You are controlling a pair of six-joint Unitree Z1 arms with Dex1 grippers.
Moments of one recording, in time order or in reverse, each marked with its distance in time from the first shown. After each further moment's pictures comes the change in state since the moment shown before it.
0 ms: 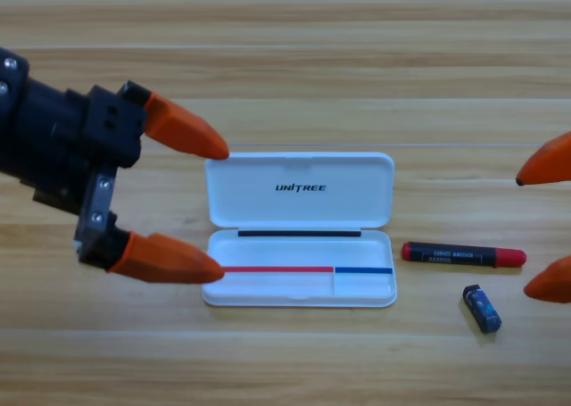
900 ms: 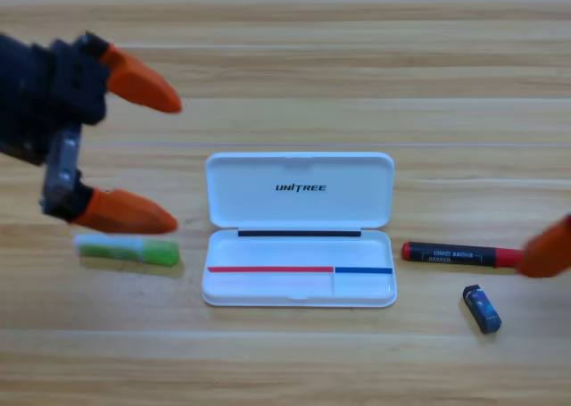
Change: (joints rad) arm 0 0.000 0.000 -0.164 0.235 0.202 0.107; arm 1 0.002 0.251 -0.064 0.156 -0.389 0.454
